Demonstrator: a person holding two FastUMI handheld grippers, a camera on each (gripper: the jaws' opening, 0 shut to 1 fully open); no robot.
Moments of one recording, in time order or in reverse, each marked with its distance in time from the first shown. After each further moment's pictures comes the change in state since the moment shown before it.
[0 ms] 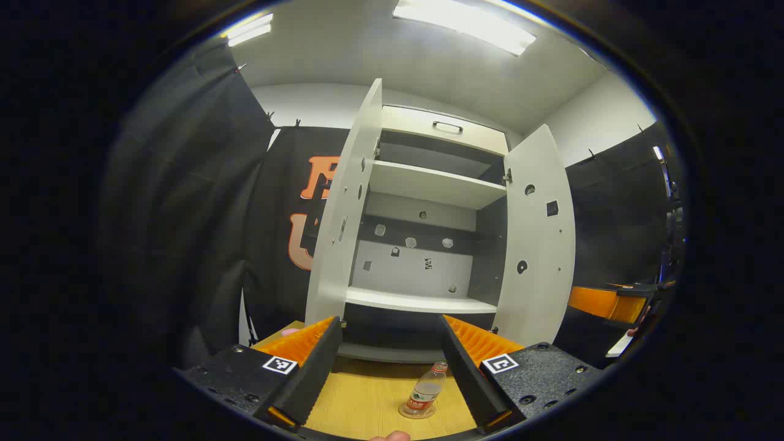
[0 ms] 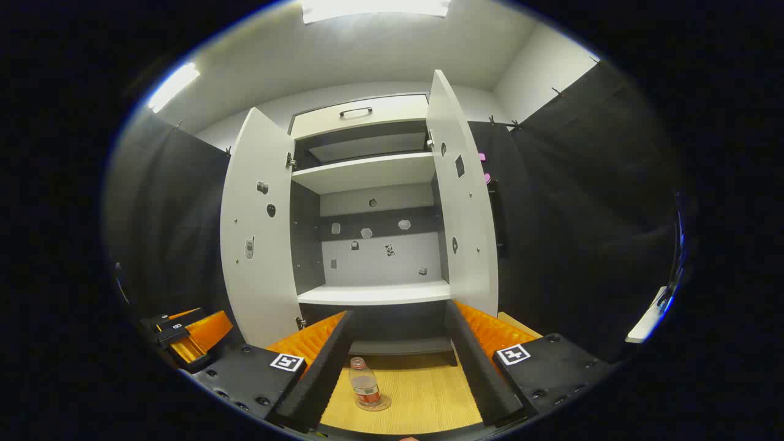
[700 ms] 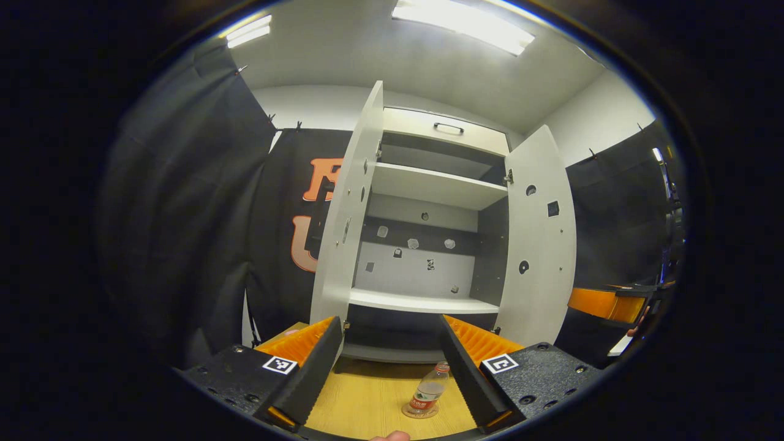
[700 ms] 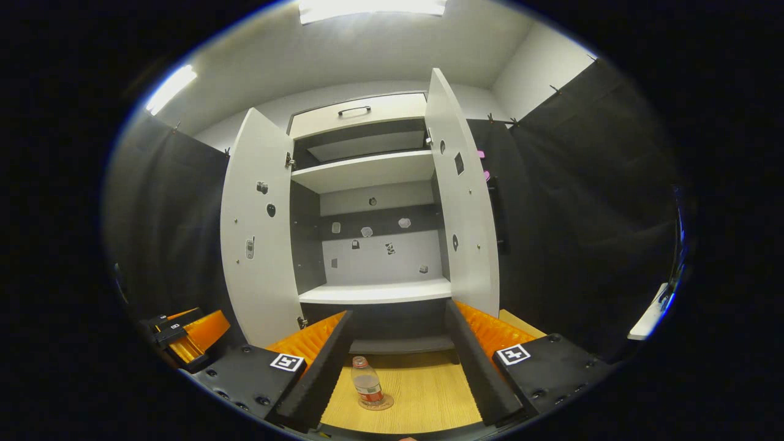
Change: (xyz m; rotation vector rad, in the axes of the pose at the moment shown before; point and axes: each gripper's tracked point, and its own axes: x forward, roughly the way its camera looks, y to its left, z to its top) left arm -0.003 0.001 0.002 0.011 -0.004 0.015; right arm -0.001 0.000 -0.003 0.013 0.008 0.001
